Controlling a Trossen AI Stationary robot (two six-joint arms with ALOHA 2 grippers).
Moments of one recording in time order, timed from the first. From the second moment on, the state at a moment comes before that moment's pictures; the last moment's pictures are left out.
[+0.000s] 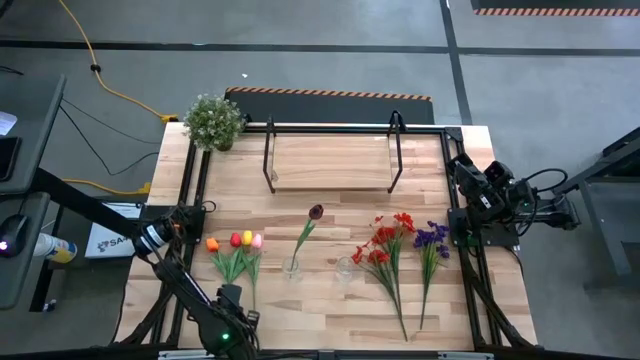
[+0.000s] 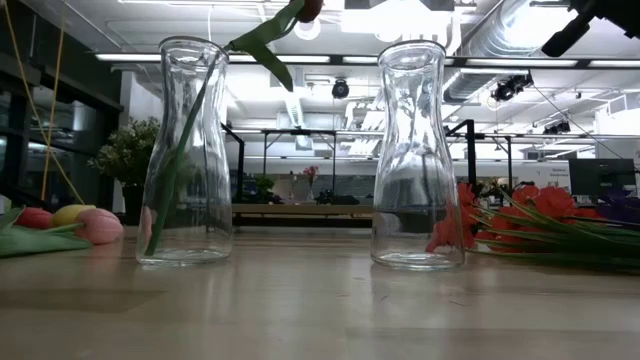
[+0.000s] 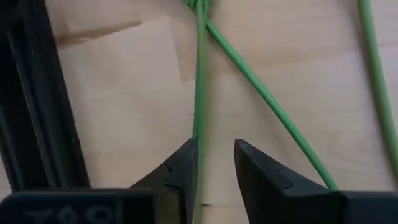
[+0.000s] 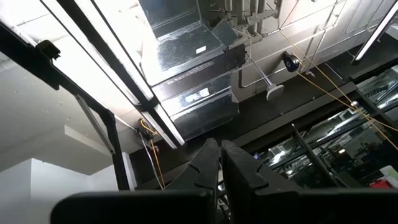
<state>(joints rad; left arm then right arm) -0.94 2.05 1.49 -1.28 0.08 -2.28 0.03 0.01 0.04 0.84 0.19 0.39</state>
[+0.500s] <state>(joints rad) -0.94 2.04 1.38 -1.16 0.09 -2.28 0.03 0.01 0.04 0.84 0.18 0.41</state>
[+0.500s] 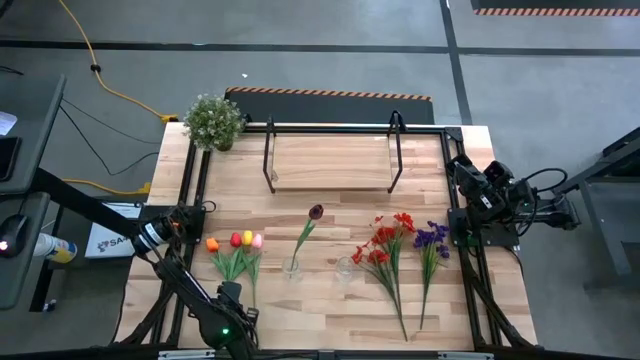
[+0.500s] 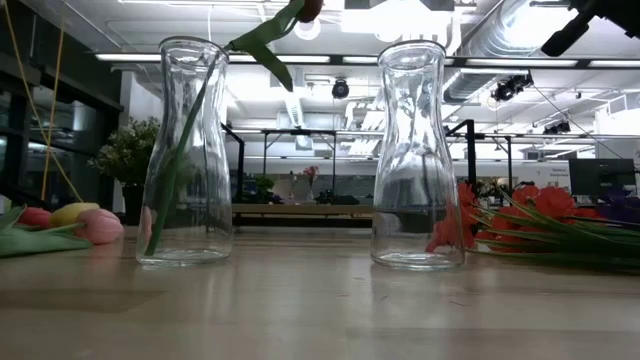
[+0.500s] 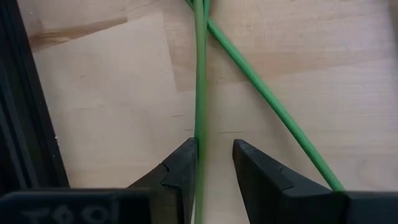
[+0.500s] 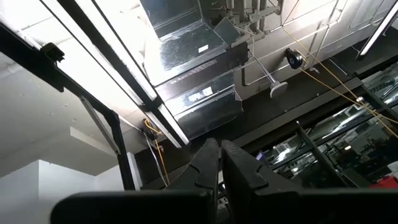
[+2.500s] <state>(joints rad) -0.94 1.94 1.39 -1.30 0.03 -2.31 0.03 0.01 0.04 0.83 0.19 0.40</state>
